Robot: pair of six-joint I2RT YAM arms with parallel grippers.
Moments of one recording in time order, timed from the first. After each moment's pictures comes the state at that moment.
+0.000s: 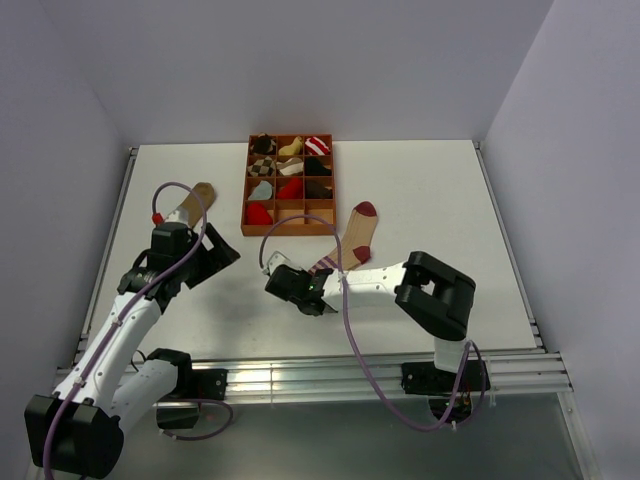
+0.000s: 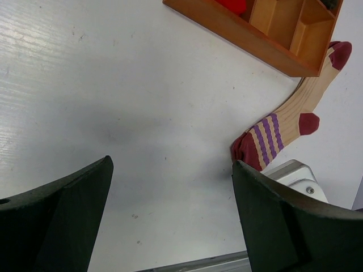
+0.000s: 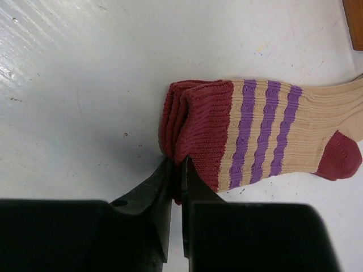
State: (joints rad) left arm -0.21 0.89 0.68 -0.52 0.09 -0.73; right arm 1.14 1.85 1.09 -0.39 0.52 0.09
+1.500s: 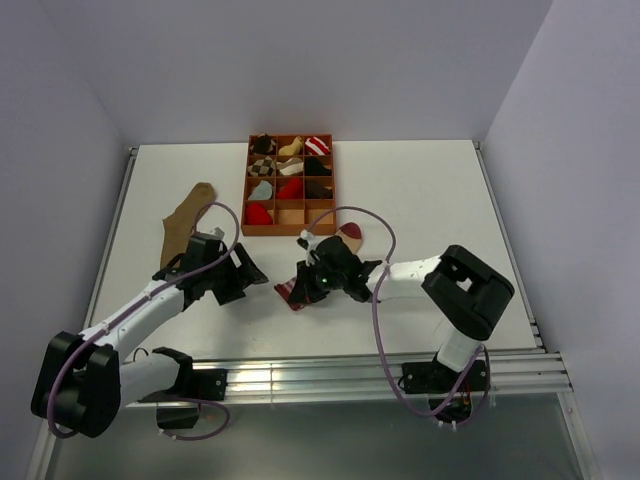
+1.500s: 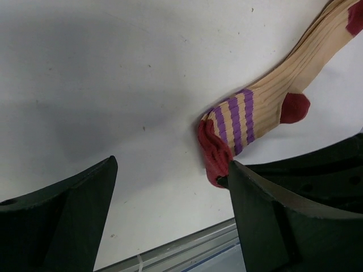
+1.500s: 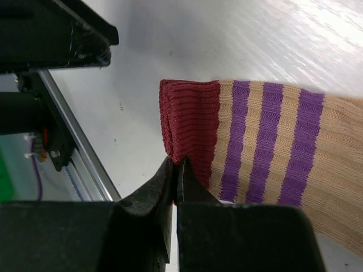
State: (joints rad) left arm -0.35 1.11 0.53 -0.32 0.24 -0.86; right arm 0.88 1.68 0.75 0.27 -0.36 0.57
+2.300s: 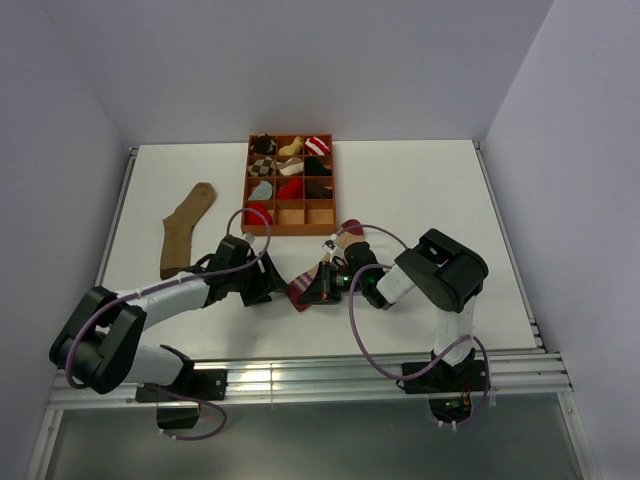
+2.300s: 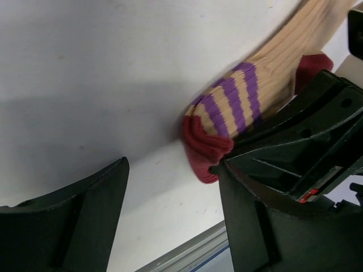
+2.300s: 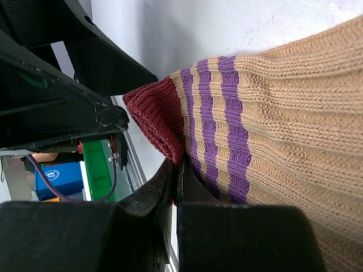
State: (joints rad) left arm -0.52 1.34 0.53 -0.10 0.26 -0.91; right arm 0.67 1.90 0.53 0.84 -0.67 0.96
